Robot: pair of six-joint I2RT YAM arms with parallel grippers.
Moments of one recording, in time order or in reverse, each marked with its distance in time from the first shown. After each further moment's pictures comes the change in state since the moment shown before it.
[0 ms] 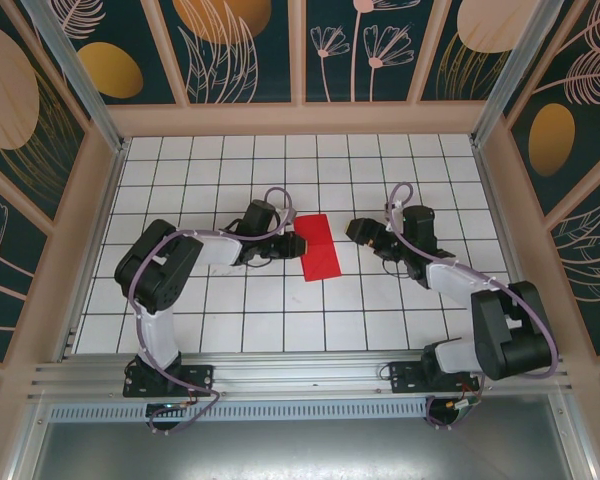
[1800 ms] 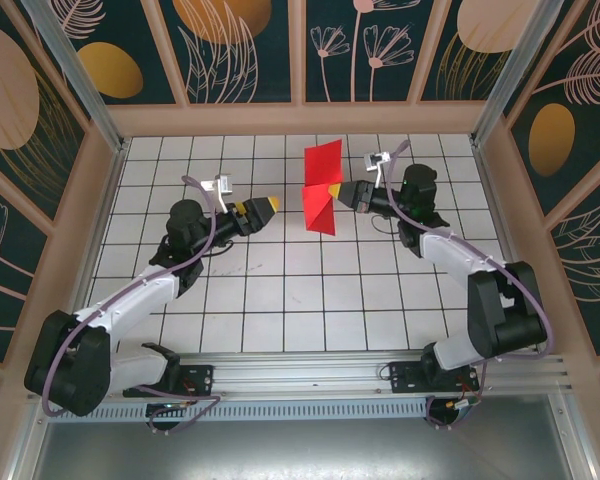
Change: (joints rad) left arm 0.146 -0.697 -0.307 0.354 -0.003 -0.286; right arm 0.034 0.101 0.318 0.321 -0.413 0.090
